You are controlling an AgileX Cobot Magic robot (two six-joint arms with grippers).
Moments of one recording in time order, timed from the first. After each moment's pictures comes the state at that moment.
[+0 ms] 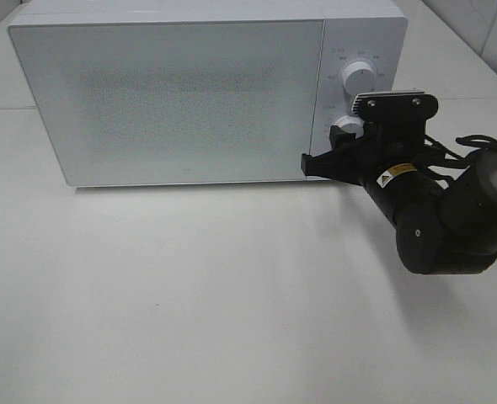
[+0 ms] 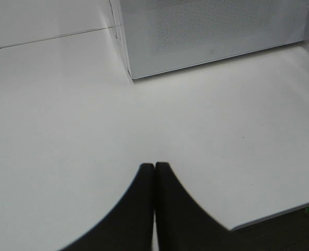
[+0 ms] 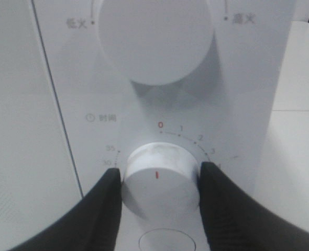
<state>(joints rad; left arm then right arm) -0.11 0.00 -0.50 -0.16 1.06 0.22 0.52 2.06 -0.68 0.37 -1.21 -0.12</state>
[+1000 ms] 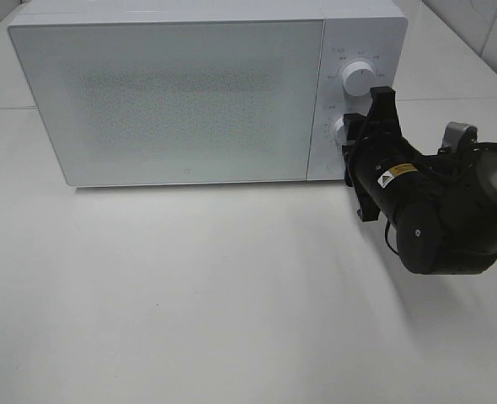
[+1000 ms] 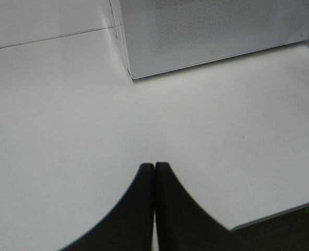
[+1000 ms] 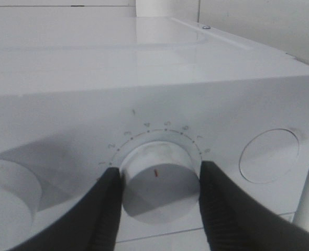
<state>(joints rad) -0.11 0.00 -0.50 -0.16 1.06 0.22 0.52 2.06 -0.68 0.38 -1.21 1.40</state>
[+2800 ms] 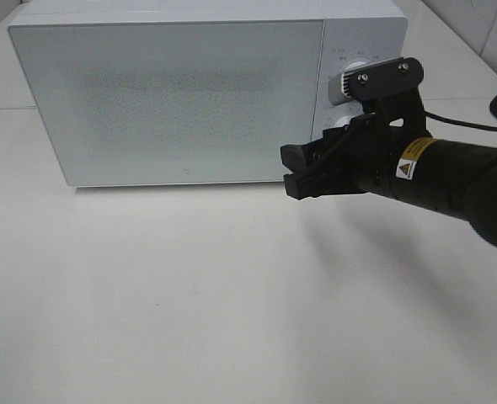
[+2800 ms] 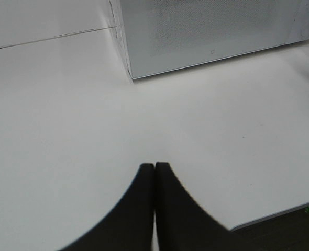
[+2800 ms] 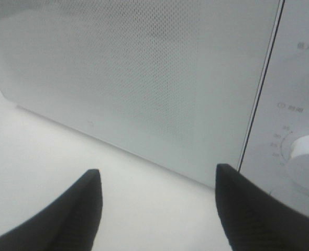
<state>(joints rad) -0.11 0.00 -0.50 -0.16 1.06 0.22 0.52 1.67 -0.59 -0.14 -0.64 0.06</state>
